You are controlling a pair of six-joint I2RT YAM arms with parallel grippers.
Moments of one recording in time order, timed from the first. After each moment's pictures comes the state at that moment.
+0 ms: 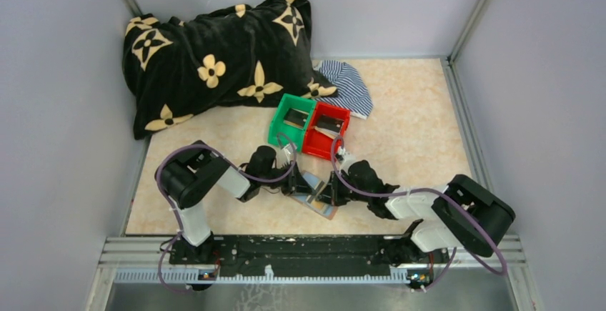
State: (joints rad) left arm -0.71 1.83 0.46 0.86 0.66 -0.97; right arm 0.81 1.32 0.25 0.51 -0.27 0.74
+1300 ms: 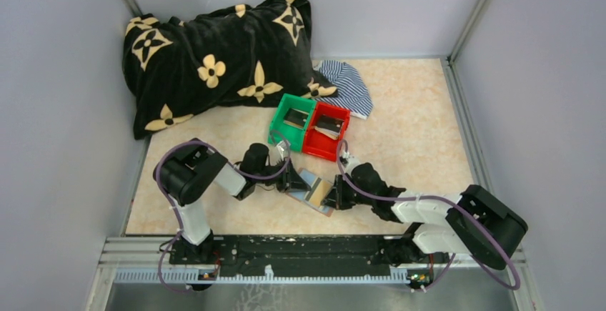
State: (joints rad) left arm -0.63 1.84 0.44 0.90 0.72 -0.97; right arm 0.81 1.21 0.23 0.36 -0.25 0.74
